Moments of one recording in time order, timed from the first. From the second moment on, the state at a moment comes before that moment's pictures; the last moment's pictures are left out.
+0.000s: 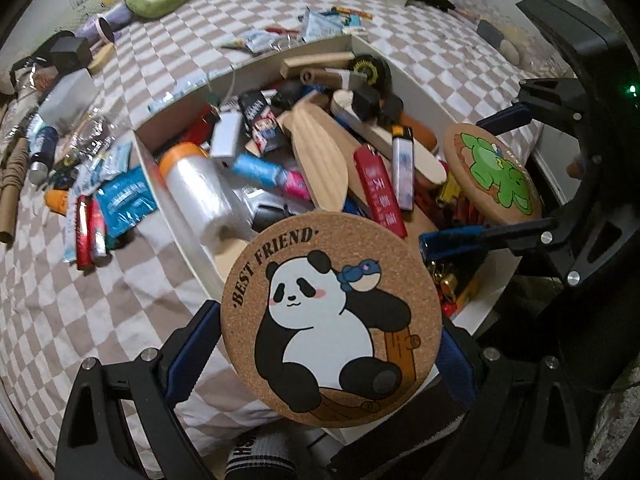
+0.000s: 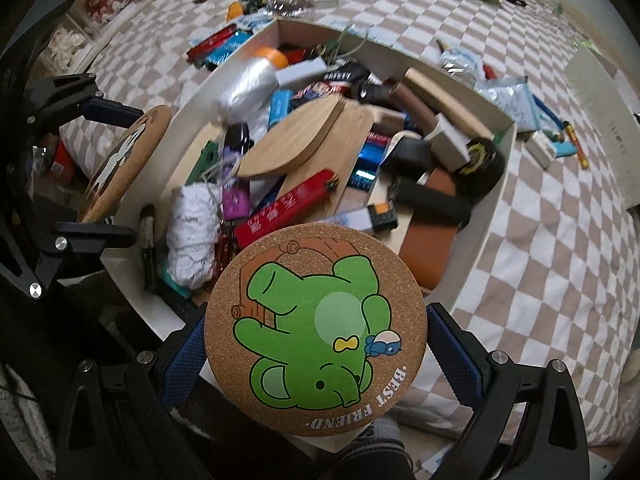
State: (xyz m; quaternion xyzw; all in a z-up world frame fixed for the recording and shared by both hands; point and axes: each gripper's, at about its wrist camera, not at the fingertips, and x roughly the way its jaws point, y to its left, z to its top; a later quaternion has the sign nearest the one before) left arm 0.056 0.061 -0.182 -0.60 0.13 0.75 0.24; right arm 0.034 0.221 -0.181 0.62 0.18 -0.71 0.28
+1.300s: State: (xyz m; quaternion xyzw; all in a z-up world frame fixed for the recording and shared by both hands) left arm 0.078 0.087 -0.224 -0.67 0.15 0.66 0.30; right arm 0.043 0.218 -0.210 0.64 0.21 -0.68 0.31
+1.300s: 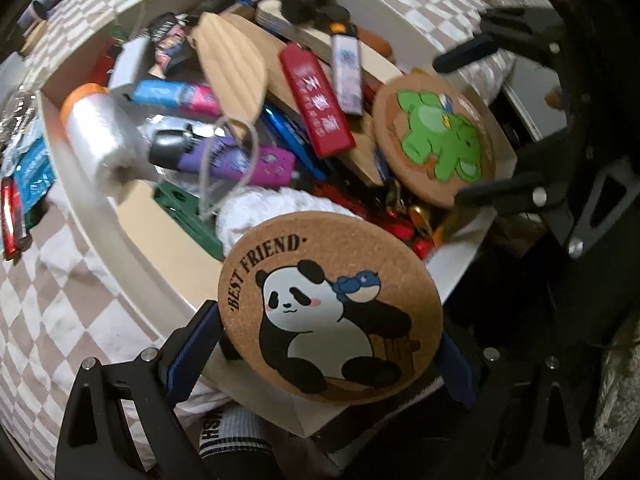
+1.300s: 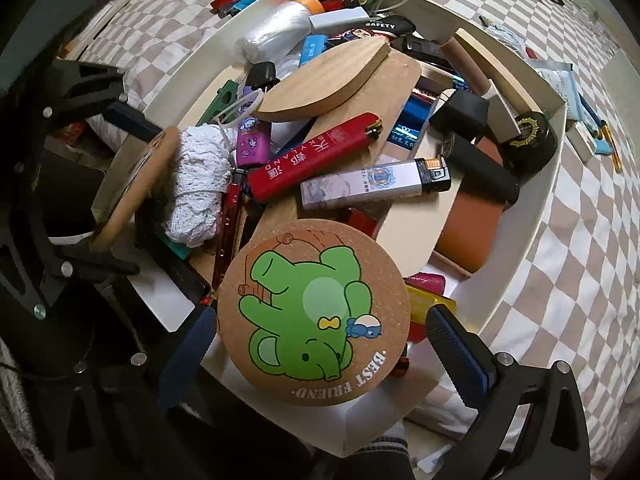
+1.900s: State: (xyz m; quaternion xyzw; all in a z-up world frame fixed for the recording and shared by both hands) left arm 0.082 0.080 -0.215 -0.66 0.15 0.66 0.32; right arm 0.032 0.215 -0.206 0.63 0.21 -0.68 0.31
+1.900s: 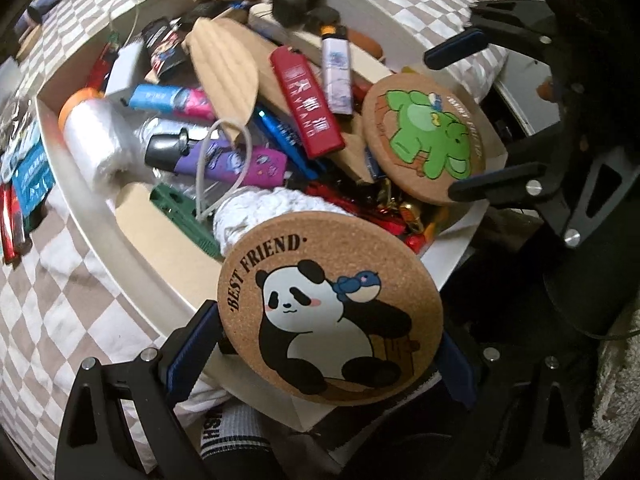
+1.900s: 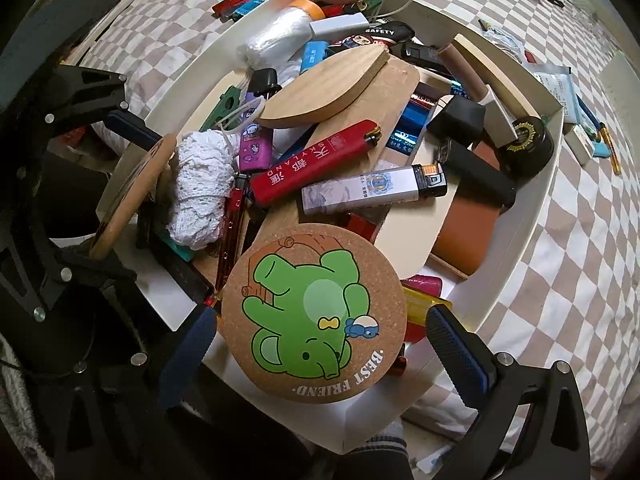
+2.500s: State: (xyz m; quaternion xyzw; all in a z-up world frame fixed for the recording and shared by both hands) left arm 0.076 0.063 -0.199 -0.64 0.12 0.69 0.31; right arm 0.024 0.208 -0.205 0.63 0.22 -0.68 0.31
